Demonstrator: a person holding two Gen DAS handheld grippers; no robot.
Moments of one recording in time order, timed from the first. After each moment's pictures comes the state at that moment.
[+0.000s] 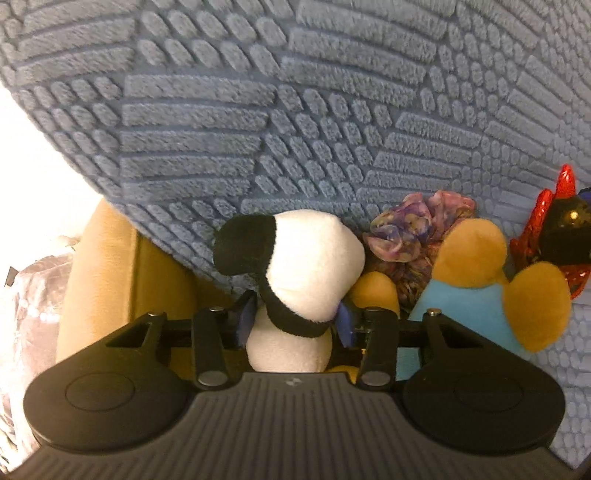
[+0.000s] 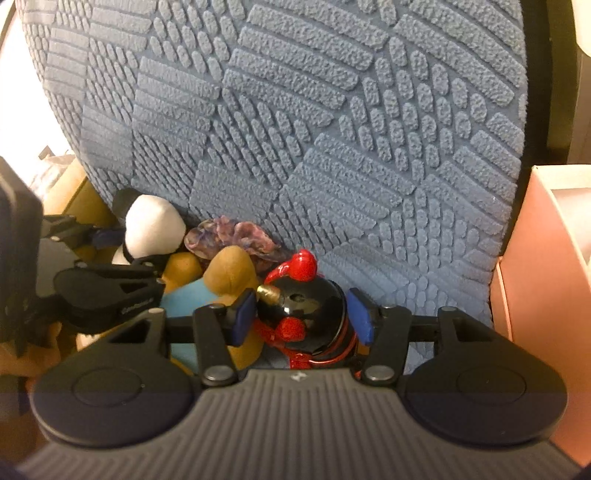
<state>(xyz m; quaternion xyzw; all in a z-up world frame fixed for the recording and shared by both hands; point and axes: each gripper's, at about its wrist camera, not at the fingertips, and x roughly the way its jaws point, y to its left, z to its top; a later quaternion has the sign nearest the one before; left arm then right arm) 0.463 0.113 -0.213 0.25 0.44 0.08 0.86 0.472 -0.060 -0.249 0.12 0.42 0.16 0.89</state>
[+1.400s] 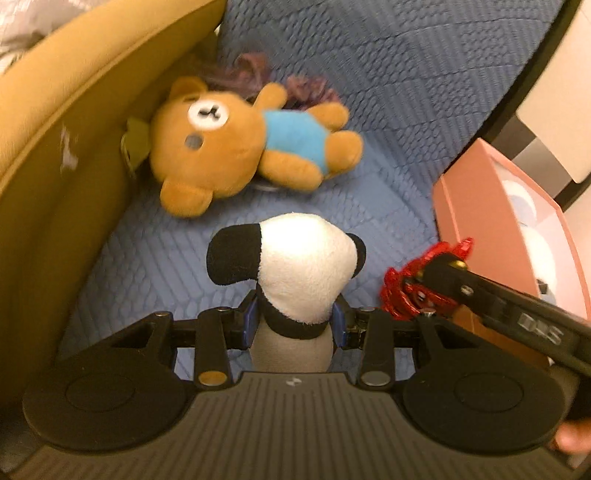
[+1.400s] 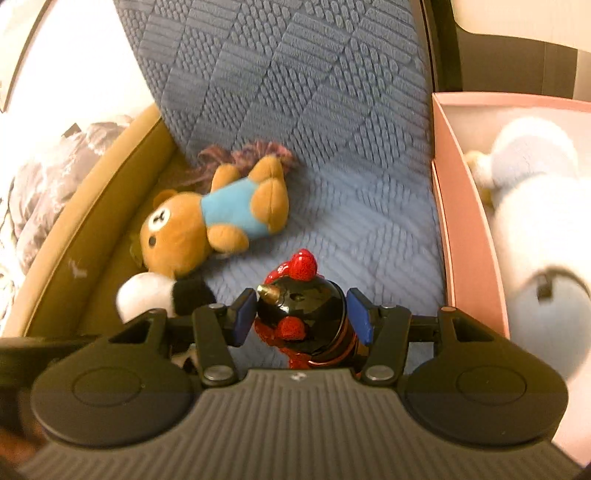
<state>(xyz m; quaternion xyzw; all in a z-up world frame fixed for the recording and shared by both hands) 0.235 0.083 -0.192 -0.23 0.47 0.11 0.85 0.322 -0.111 -0.226 0.11 0.43 0.19 0.88</state>
